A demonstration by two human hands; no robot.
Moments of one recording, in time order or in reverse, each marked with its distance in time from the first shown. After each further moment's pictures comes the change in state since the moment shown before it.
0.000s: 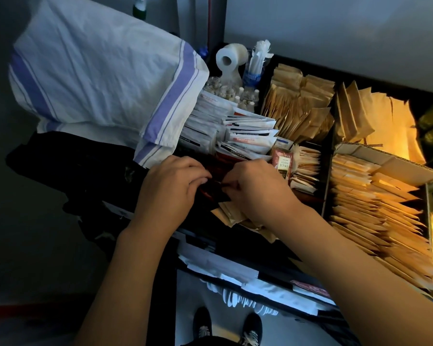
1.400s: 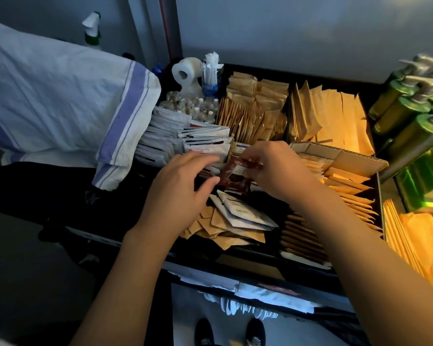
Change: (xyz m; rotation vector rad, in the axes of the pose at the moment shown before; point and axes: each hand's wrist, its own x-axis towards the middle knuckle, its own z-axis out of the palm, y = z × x) left_hand 0.043 0.087 0.026 -0.114 -0.056 0.026; right_hand -0.024 0.112 -0.044 0.037 0.188 0.137
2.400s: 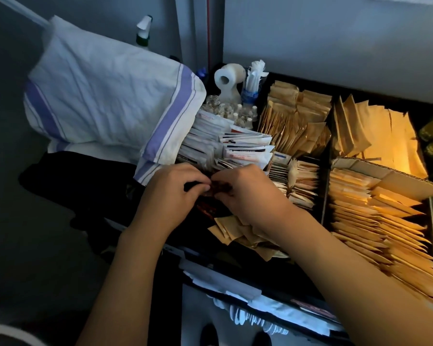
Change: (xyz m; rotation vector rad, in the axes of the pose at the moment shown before) left_hand -0.020 -0.079 -0.038 -0.059 0.067 -0.096; right_hand 0.022 -0.096 0.053 0.140 -0.146 -0.269
